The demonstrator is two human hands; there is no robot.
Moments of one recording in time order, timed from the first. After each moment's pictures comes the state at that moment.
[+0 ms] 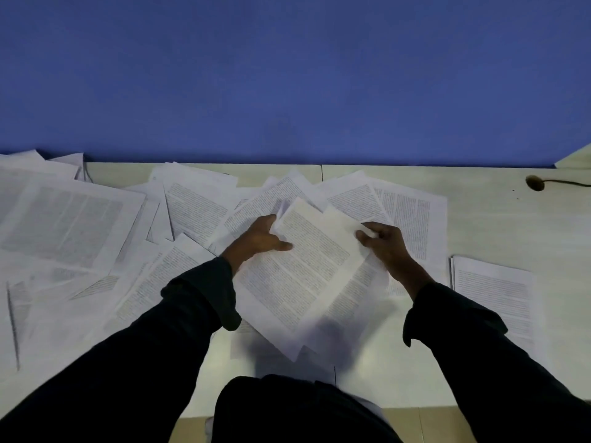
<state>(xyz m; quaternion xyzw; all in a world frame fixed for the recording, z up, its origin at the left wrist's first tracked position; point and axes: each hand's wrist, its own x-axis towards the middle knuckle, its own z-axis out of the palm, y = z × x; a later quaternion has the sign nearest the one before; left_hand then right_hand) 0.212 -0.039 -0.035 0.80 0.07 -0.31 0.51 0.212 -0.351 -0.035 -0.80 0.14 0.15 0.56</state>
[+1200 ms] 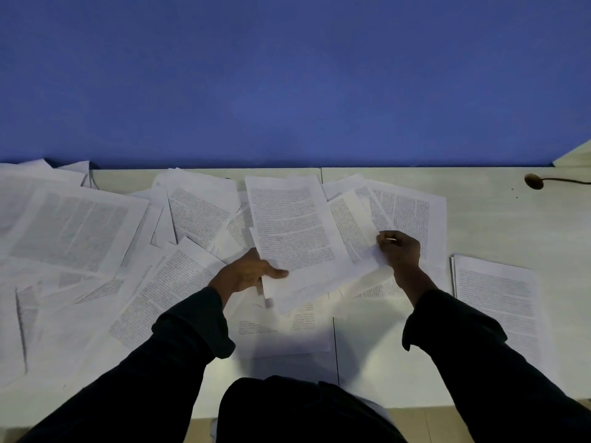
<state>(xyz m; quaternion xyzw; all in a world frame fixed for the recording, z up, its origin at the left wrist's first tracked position) 0.154 -0.034 -0.037 0.62 0.15 -0.39 0.66 0.202 -0.371 -0.062 -0.79 0.33 0.05 0.51</state>
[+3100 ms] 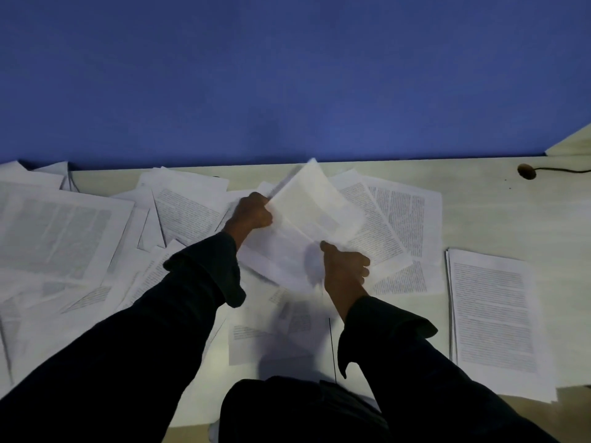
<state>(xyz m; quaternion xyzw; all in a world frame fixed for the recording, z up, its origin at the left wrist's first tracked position) 0.276 -0.045 -0.028 0.93 0.09 -0.27 0.22 0.165 -0.239 -0.009 -0.69 0.48 0.19 0.51</state>
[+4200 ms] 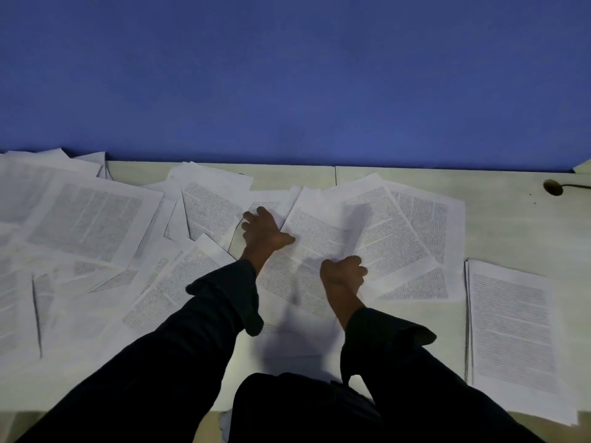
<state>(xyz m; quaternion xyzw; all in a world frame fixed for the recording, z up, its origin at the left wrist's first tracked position) 0.210 -0.046 -0.026 0.90 0.25 -0.23 0.27 0.145 -0.201 -0.039 -0.81 0.40 0.16 0.39</state>
